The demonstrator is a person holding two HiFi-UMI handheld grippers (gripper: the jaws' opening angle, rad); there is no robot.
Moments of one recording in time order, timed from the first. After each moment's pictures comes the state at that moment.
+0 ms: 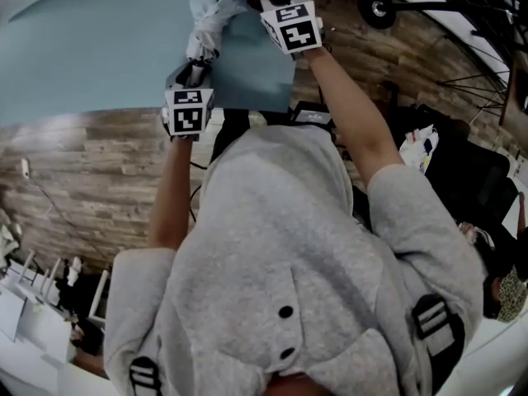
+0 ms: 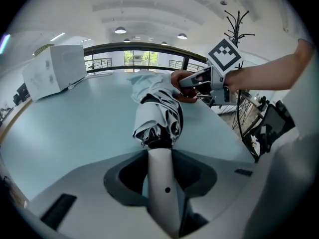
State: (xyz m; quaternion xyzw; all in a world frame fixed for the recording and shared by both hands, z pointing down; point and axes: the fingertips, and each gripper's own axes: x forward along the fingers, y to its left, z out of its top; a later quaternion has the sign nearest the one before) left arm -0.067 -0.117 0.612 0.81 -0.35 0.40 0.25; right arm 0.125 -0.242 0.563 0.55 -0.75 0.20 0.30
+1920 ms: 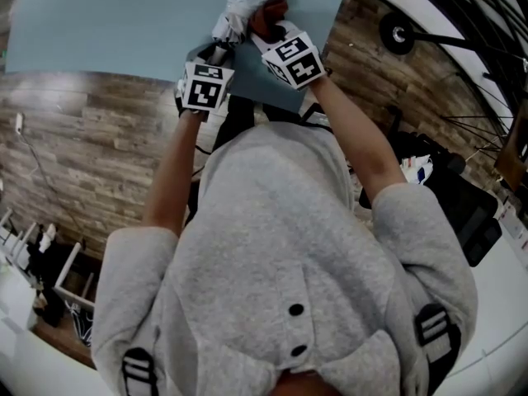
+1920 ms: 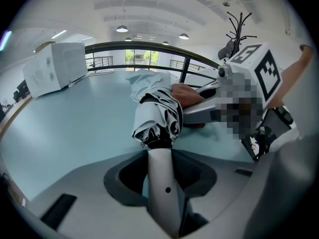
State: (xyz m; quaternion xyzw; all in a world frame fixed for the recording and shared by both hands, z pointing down) left arm -0.064 -0.117 0.615 0.81 -0.35 0.39 0.26; right arm -0.001 -0.153 0.591 0.35 -0.86 0.23 0.30
